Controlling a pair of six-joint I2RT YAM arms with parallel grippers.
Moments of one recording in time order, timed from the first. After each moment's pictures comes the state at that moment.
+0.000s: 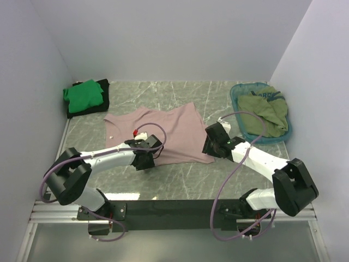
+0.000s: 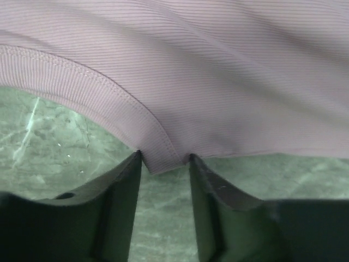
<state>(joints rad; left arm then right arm) -0.81 1.46 0.80 -0.62 -0.32 -1.00 0.55 1.31 0.71 -0.39 0.24 0.76</state>
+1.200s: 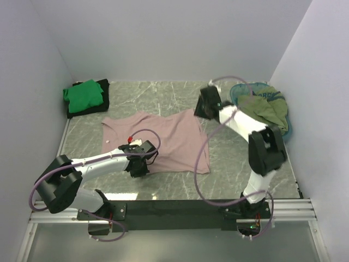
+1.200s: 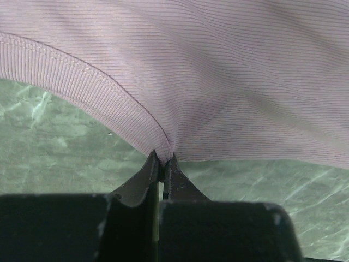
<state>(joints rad) -0.82 1.37 0.70 -0.70 -0.26 -1.04 0.42 1.74 1.25 -0.35 0.16 0.60</state>
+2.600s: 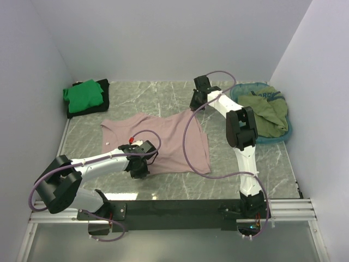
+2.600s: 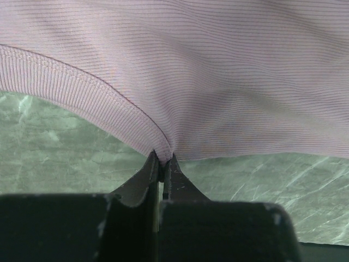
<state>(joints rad) -0.82 1.37 0.70 -0.70 -0.21 -1.01 0.33 2.35 1.93 -0.56 0.01 0.59</state>
